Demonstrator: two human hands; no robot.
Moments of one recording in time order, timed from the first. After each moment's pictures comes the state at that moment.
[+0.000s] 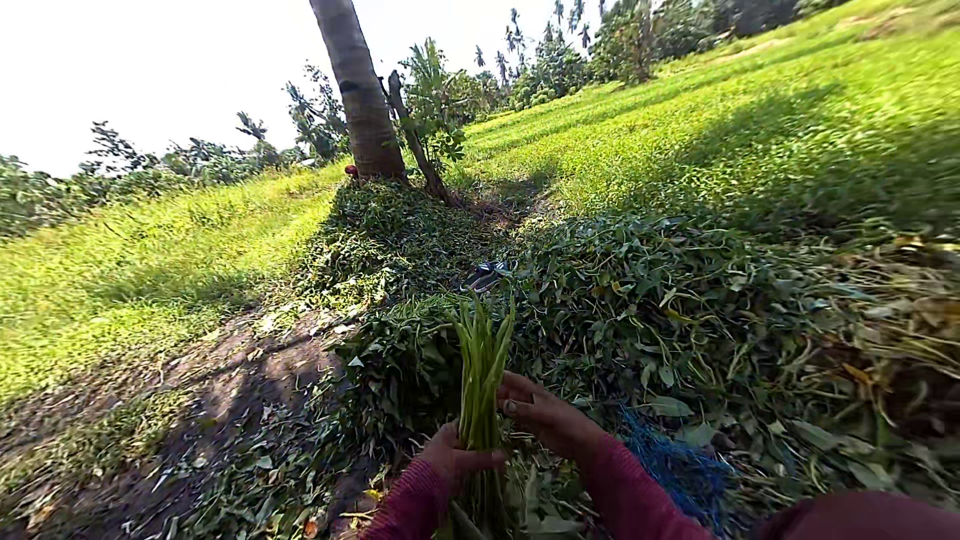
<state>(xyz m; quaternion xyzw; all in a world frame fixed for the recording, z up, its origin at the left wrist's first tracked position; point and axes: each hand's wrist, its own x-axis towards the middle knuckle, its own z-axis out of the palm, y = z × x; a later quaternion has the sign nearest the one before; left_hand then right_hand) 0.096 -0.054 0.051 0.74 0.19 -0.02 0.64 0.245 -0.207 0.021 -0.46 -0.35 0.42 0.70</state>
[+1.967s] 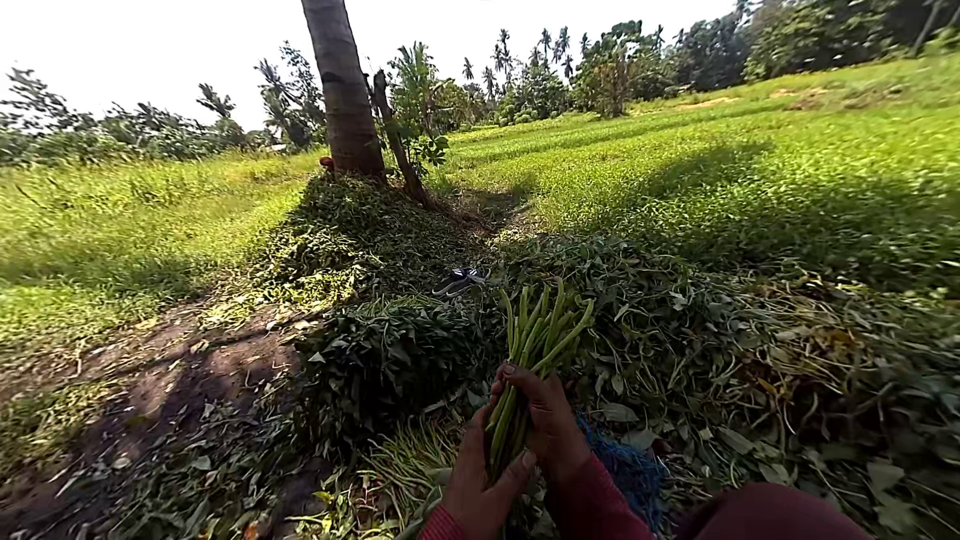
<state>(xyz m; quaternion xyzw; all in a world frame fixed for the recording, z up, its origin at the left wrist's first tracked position) 0.089 -0.164 0.054 0.82 0.16 0.14 0.52 0.213 -0.240 0.077 -0.31 -0.10 0.28 0.90</state>
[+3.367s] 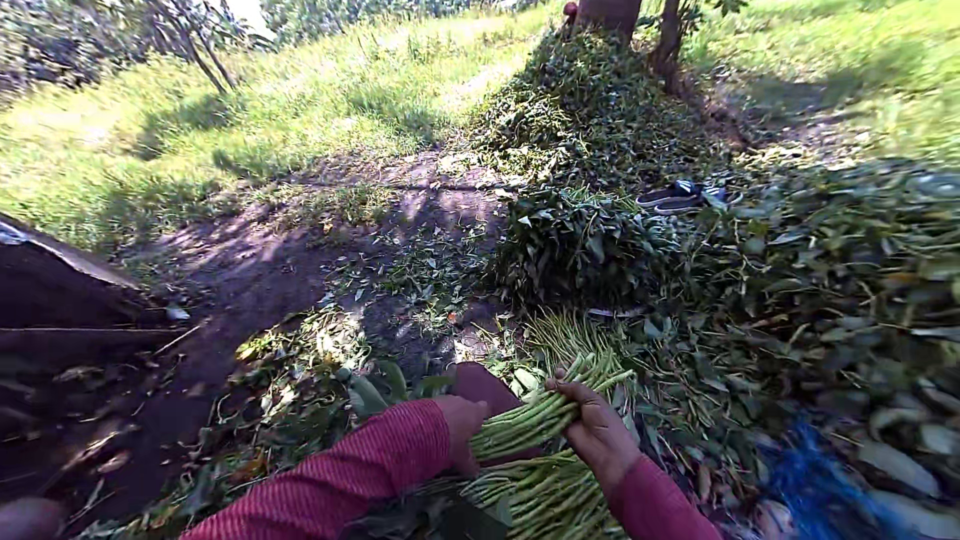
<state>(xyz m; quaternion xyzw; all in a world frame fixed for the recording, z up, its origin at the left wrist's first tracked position) -0.115 -0.064 0.082 0.82 0.35 -0.41 0.19 0.057 -0.143 -0.043 -0.36 0.11 0.57 0.73</state>
